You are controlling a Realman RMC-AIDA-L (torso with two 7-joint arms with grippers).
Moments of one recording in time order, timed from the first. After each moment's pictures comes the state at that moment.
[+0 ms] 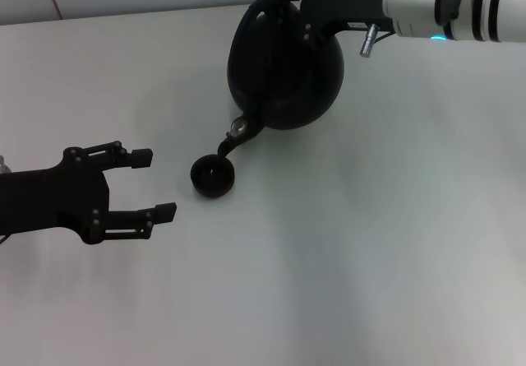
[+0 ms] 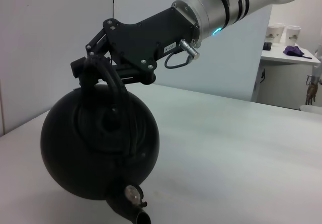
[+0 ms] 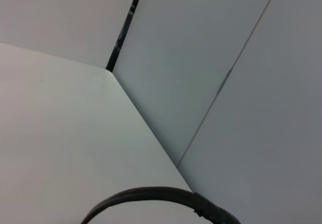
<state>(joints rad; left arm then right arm) -0.37 -2.05 1.00 0.90 1.85 1.60 -1.36 0.63 2.08 -1.16 -0.89 -1.79 -0.97 1.16</state>
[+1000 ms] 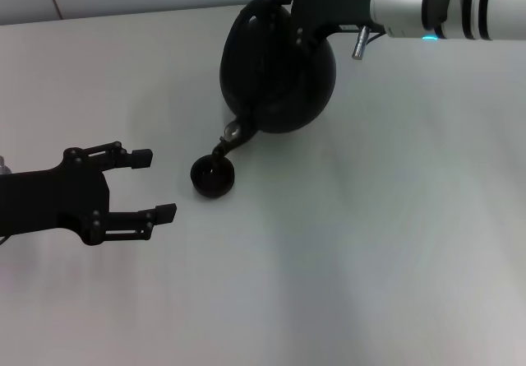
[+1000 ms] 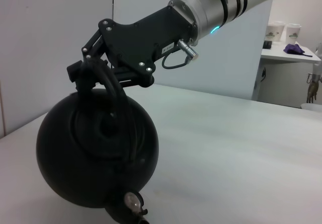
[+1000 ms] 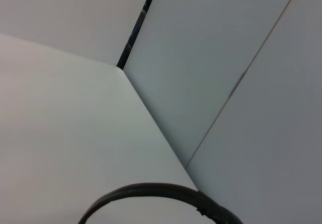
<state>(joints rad) -0.37 -2.05 1.00 0.90 1.85 1.60 -1.35 0.65 2.08 -1.18 -0.90 -1.81 -0.96 1.16</state>
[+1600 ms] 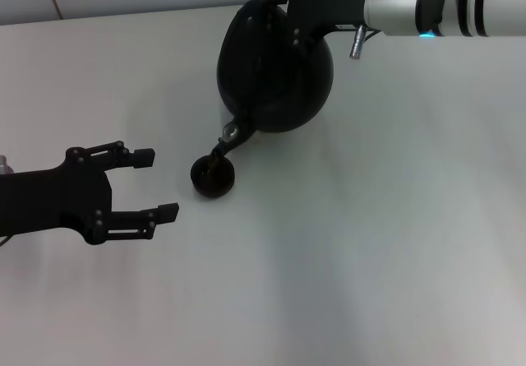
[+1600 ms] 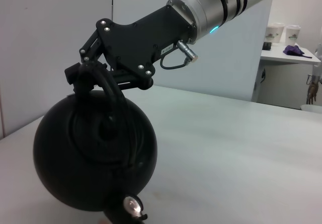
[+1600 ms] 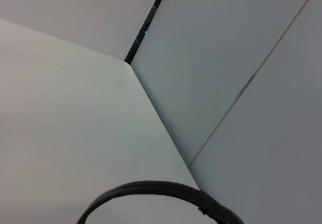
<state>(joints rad) -0.37 -2.05 1.00 0.90 1.85 1.60 -1.35 0.65 2.08 -1.21 -0.93 -1.84 -0.96 1.16</state>
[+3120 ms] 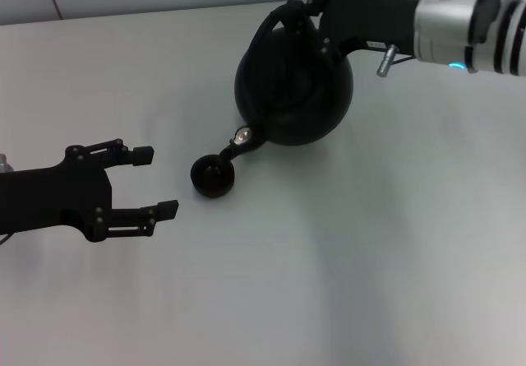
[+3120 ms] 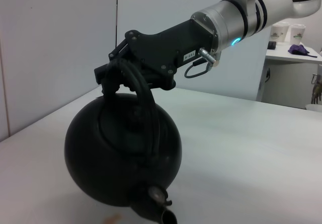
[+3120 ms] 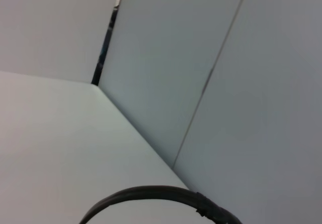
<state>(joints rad) -0.37 -2.06 1.00 0.90 1.85 1.58 -1.35 0.52 2.09 -1.20 -0.91 -1.65 -0.96 1.16</state>
